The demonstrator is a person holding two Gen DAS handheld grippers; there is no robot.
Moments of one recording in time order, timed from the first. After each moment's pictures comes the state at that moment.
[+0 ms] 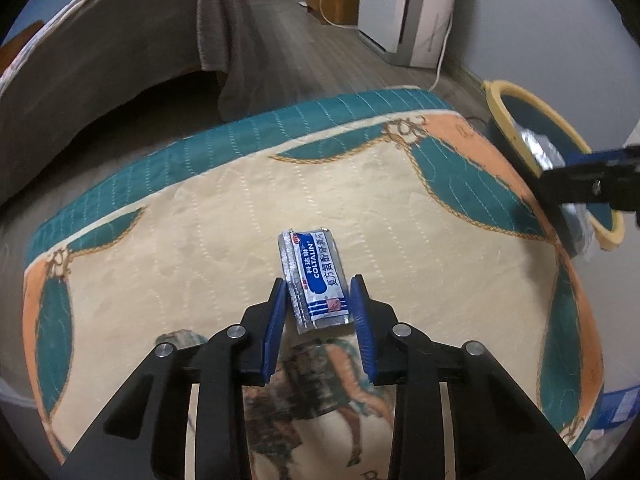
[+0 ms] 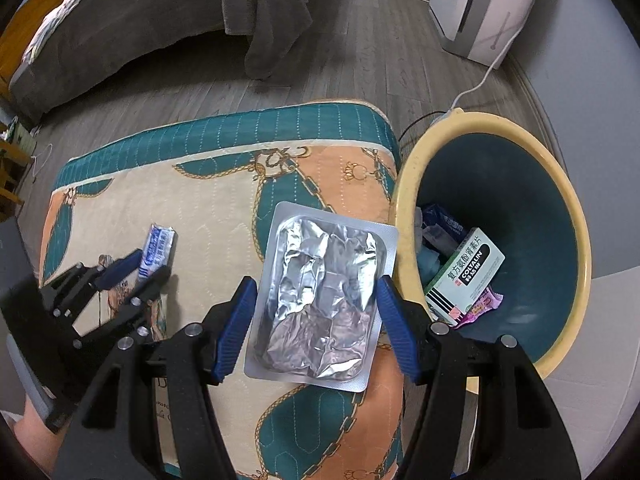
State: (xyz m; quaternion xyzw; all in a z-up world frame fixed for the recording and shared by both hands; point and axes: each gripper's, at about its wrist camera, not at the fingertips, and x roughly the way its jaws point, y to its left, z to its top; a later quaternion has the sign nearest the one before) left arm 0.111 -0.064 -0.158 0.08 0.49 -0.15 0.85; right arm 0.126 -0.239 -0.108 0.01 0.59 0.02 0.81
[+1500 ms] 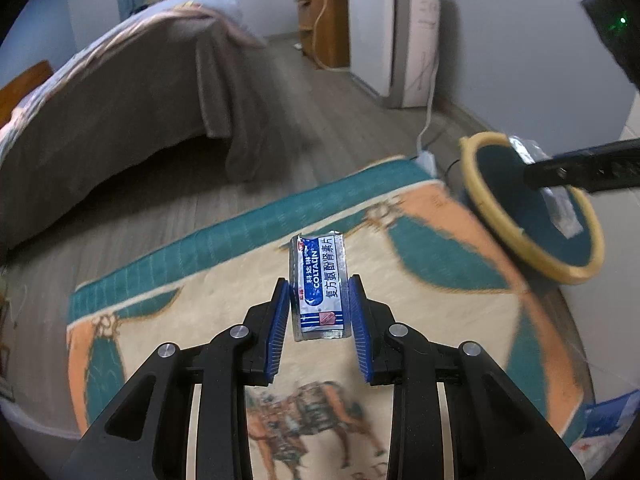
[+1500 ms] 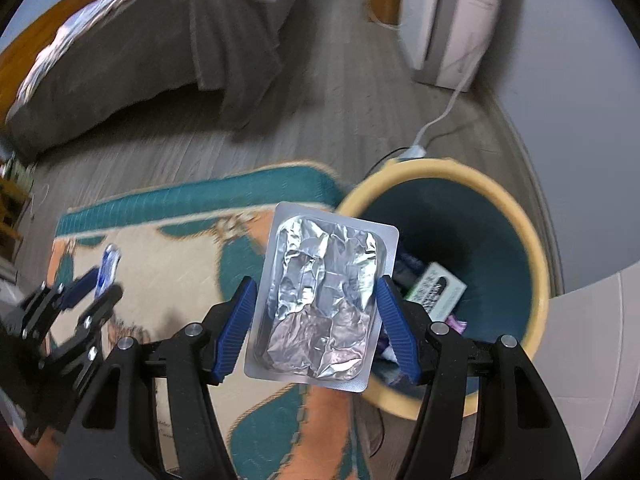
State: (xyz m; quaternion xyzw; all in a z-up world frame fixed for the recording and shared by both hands) left arm 0.103 -0.094 -0.092 0.11 0.42 -0.16 0.89; right arm 0.132 -0.300 -0.062 0.04 0.53 -0.01 0.85
